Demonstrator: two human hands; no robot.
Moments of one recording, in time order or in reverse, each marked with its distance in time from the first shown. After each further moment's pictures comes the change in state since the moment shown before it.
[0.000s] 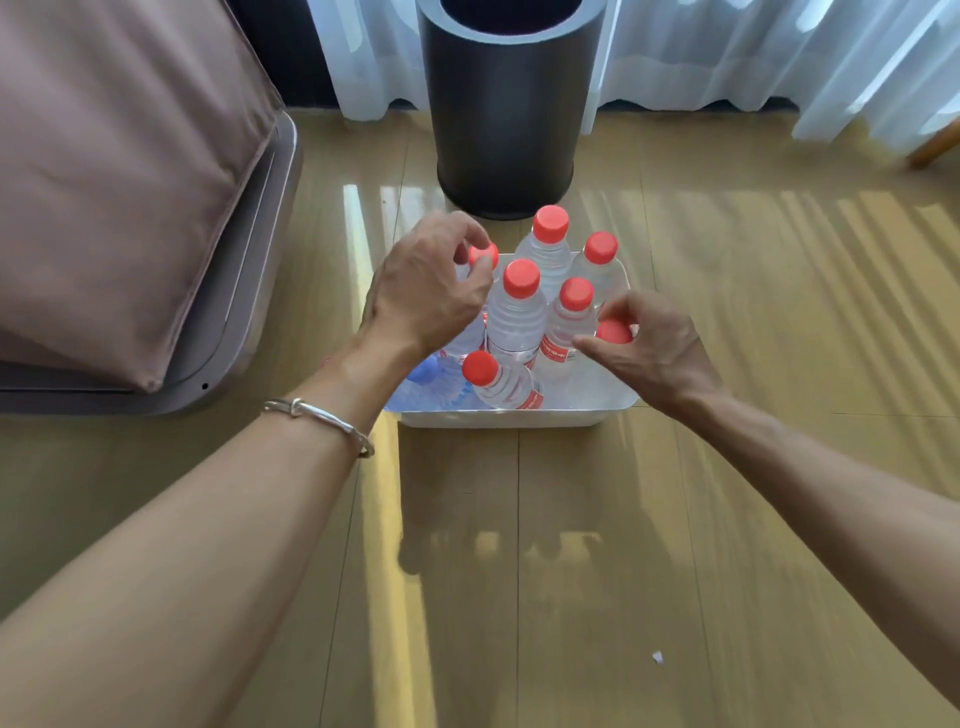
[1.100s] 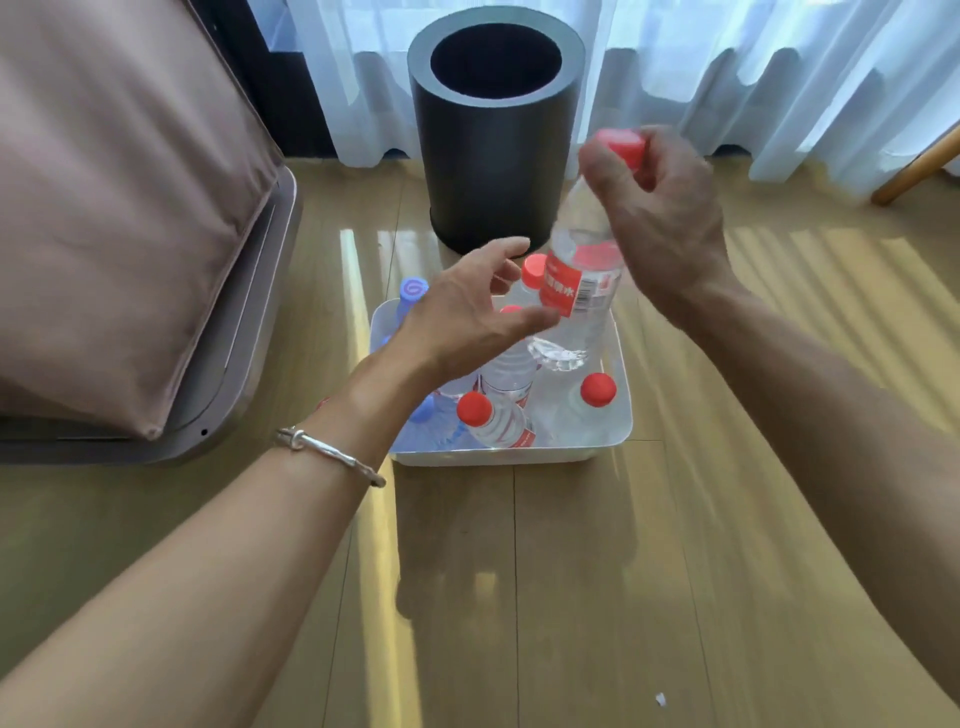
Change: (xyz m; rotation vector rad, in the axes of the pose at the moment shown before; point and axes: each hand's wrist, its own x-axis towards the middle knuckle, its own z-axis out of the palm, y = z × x) left_hand 0.015 0.038 -0.013 -0.358 -0.361 -0.062; right_hand 0.052 -0.100 -0.057 0.285 0.301 -0.234
